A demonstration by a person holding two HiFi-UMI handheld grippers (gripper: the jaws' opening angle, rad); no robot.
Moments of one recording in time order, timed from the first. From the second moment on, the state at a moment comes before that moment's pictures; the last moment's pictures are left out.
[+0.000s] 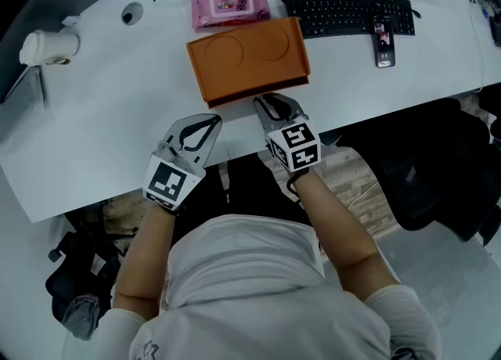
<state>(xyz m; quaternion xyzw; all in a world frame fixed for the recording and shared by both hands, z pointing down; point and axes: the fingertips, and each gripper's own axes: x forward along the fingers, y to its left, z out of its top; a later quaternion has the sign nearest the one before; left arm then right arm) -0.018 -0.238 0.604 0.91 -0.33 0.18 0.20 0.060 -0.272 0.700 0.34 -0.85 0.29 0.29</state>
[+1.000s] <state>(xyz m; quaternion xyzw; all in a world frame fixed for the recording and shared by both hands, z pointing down) -0.022 -0.239 0.614 0.91 -0.32 0.18 0.20 0.053 -0.289 0.701 0.35 -0.85 0.29 0.28</state>
